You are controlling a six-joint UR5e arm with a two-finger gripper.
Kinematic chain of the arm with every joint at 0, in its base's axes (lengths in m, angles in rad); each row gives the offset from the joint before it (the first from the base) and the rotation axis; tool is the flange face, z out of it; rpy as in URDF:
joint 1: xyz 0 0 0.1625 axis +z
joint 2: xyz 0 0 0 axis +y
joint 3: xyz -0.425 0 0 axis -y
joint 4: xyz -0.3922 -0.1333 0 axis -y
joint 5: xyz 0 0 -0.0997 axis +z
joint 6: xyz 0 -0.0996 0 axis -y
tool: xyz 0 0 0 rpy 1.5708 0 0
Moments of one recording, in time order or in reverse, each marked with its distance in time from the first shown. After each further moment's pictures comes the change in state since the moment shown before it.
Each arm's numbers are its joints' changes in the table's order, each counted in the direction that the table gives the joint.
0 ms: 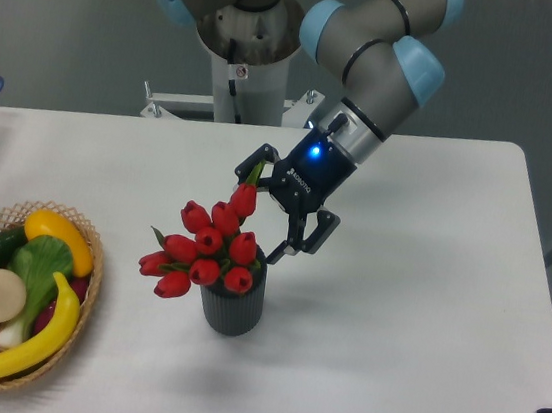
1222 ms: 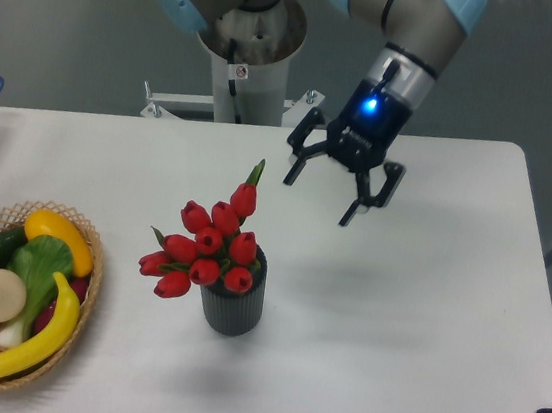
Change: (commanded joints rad) arm 0.098 -0.095 -0.032 -0.002 -0.075 -0.016
